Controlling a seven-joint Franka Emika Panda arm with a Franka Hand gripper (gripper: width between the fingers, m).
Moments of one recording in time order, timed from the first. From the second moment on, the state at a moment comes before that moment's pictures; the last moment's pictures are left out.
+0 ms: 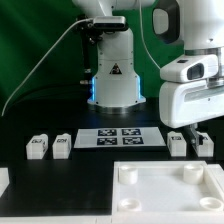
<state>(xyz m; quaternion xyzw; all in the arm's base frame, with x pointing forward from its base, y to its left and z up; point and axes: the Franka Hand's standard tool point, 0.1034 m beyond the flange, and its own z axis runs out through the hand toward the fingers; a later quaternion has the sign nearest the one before) 0.448 0.182 0.050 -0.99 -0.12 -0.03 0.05</state>
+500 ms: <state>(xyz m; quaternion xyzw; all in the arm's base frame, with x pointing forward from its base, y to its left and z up) 0.424 0.182 0.041 -0.99 -0.09 0.00 0.04</state>
